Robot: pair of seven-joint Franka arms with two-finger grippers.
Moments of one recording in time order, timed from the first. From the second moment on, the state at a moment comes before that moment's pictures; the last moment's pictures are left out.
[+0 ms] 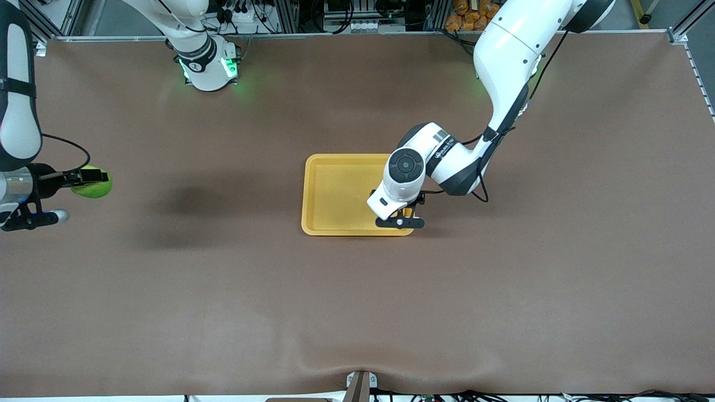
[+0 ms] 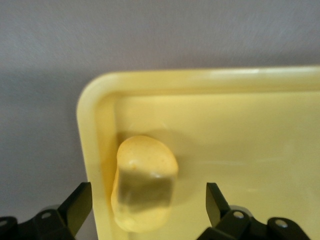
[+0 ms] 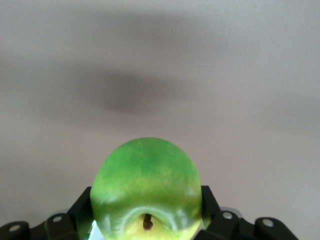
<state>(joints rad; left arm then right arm) -0.46 0.68 -0.25 -1.61 0.15 2.19 -0.71 -0.27 0.31 0.09 -1.61 -0.04 1.49 -0.31</state>
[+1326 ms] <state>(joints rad) 0.08 0.17 -0.23 -1.55 0.16 1.64 -0.23 0.06 0.26 0.09 -1.60 0.14 1.45 0.23</state>
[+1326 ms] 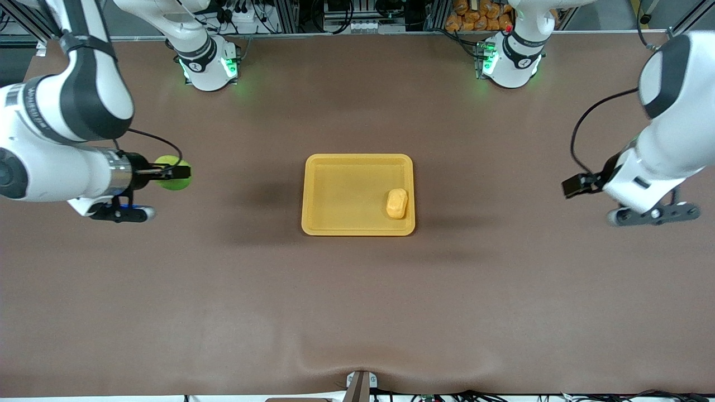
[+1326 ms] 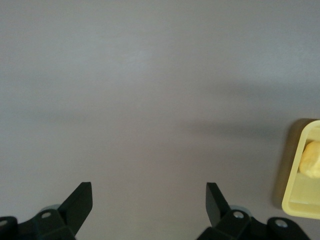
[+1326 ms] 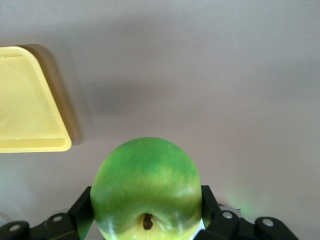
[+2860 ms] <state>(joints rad) 0.05 -0.07 -0.16 -1.58 0.11 1.45 -0.09 0.45 0.41 0.09 -1.61 0.20 1.76 0.76</state>
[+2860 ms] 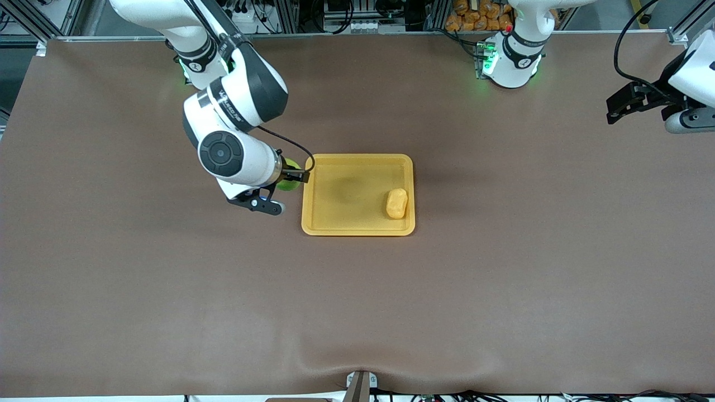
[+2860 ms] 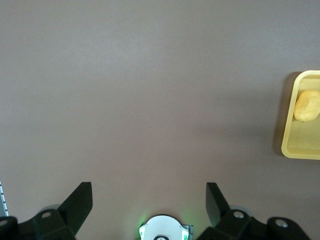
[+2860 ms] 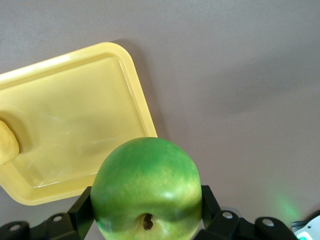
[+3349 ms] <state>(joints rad) 0.06 -0.07 -0.15 -1.58 0.10 1.45 -0.09 0.55 0.51 0.09 -1.61 0.20 1.91 0.88</state>
